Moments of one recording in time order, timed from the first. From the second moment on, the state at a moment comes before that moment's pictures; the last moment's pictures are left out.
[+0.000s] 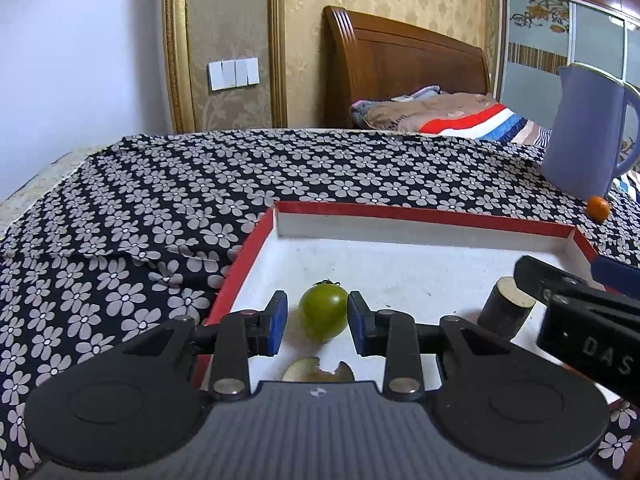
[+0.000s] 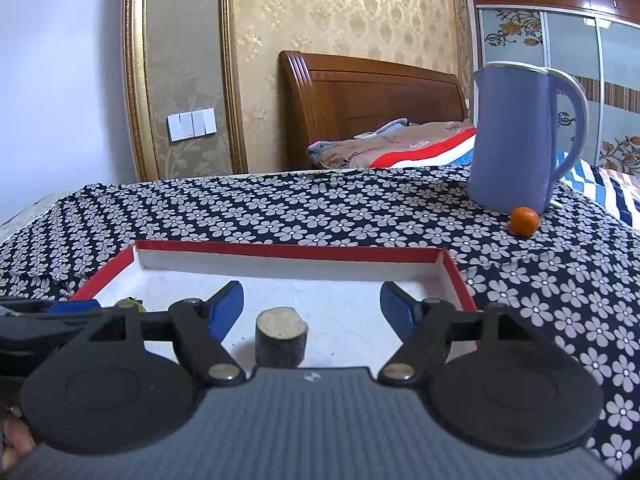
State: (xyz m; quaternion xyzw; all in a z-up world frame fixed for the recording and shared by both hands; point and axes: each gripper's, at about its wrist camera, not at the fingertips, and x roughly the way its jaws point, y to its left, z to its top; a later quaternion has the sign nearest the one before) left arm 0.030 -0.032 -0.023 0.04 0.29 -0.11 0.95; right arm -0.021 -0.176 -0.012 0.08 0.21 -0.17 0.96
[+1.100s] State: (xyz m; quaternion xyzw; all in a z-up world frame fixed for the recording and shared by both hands) left arm -0.043 0.046 -0.026 0.02 0.27 -0.15 0.95; right arm -0.155 -0.172 -0.025 0.10 0.23 -0.14 0.96
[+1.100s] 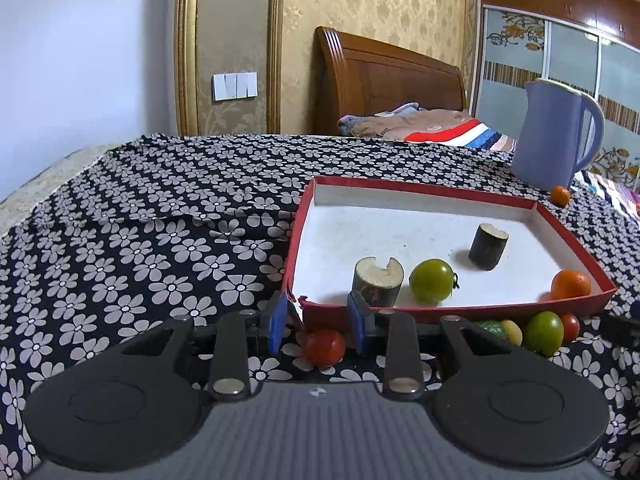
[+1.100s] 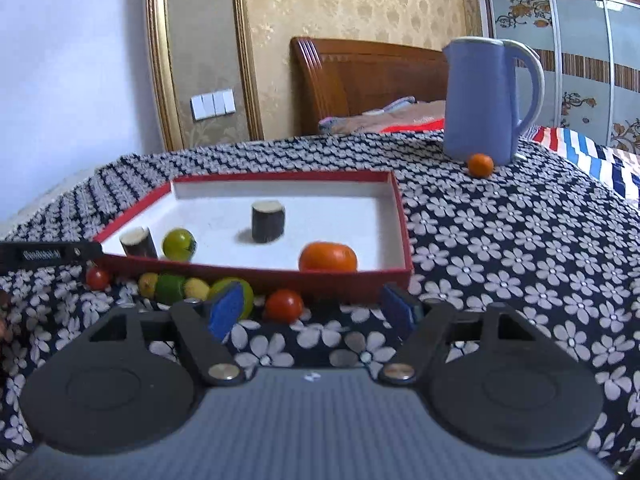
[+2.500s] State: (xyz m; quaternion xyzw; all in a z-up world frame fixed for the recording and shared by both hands) left arm -0.033 0.037 -0.042 0.08 0.32 -0.16 0.93; right arm -0.119 -0.178 -0.049 0.13 0.27 -0.08 0.95
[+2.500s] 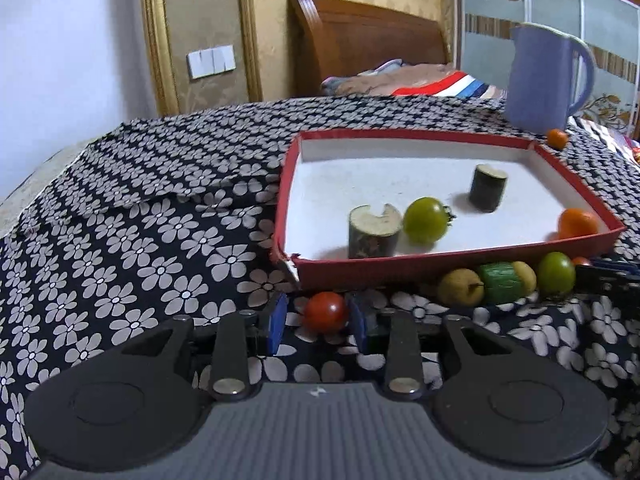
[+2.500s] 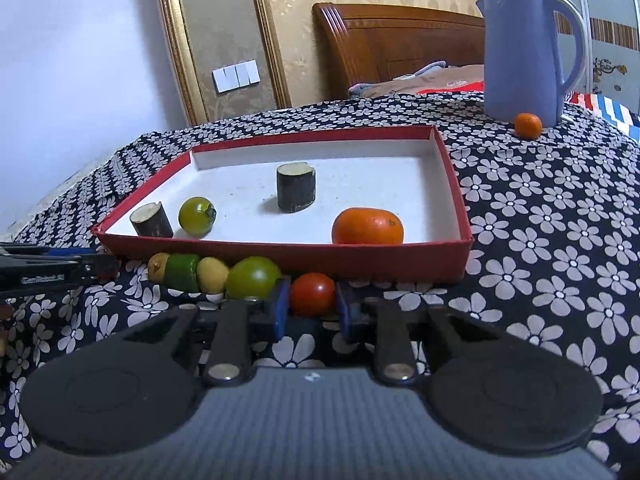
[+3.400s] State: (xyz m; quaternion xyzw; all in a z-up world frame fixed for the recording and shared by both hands) left arm -0.057 0.025 -0.029 0.07 0.27 -0.20 0.94; right arm -0.127 -0.169 -0.043 0.12 0.24 -0.11 0.96
